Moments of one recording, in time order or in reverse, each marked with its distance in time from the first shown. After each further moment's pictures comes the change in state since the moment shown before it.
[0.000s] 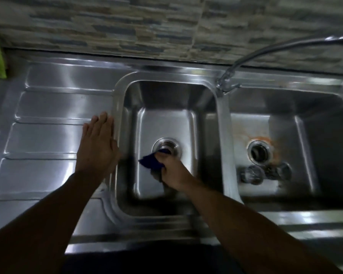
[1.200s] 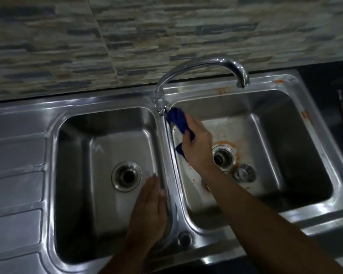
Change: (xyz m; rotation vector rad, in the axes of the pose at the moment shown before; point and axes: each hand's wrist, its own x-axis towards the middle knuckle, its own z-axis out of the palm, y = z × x) left_hand -0.072 0.224 0.104 -0.388 -0.275 0.023; right_hand -0.031 0.104 -0.196 0.223 0.899 -0.123
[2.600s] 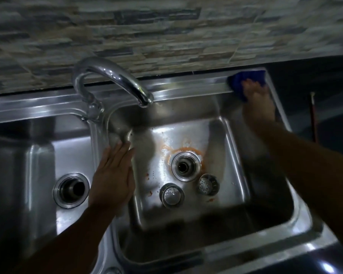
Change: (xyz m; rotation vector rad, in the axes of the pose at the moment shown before) left_hand 0.126 0.067 0.050 0.462 0.181 0.350; right_hand 0.162 0.218 -0.227 -0.812 -0.167 -0.001
